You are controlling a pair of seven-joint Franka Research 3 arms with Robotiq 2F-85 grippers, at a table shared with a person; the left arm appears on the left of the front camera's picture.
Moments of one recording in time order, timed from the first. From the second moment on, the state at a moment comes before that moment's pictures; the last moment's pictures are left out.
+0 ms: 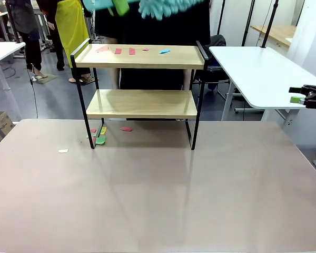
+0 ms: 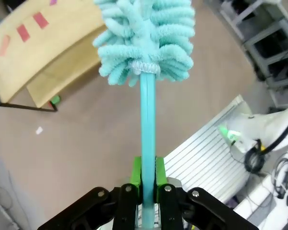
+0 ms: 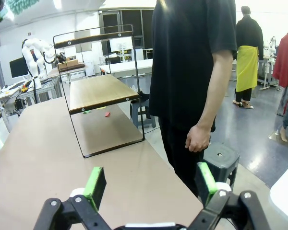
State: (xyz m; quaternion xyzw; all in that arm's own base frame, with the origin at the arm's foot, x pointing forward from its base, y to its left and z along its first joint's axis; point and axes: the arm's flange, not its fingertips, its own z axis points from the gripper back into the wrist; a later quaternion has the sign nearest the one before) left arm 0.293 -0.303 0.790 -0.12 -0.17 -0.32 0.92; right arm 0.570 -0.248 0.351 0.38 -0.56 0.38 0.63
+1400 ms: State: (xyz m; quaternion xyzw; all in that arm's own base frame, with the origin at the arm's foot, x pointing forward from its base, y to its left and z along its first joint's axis) left arm 0.366 -0.474 0.707 -0.14 -0.17 -0.02 0.98; right arm 0.570 -0.247 0.352 0.38 -0.56 0.38 0.63
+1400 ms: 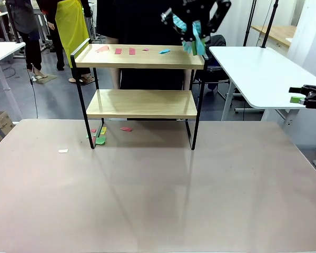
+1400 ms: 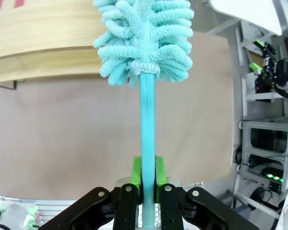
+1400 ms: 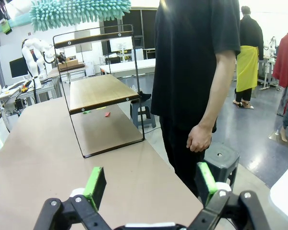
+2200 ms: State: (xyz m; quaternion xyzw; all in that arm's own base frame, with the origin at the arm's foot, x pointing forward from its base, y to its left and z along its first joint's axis) left arm 0.402 -0.487 0.665 -0.09 -0.11 0.00 0.99; right arm 0.570 -0.247 0.352 0.38 -0.56 0.38 0.63
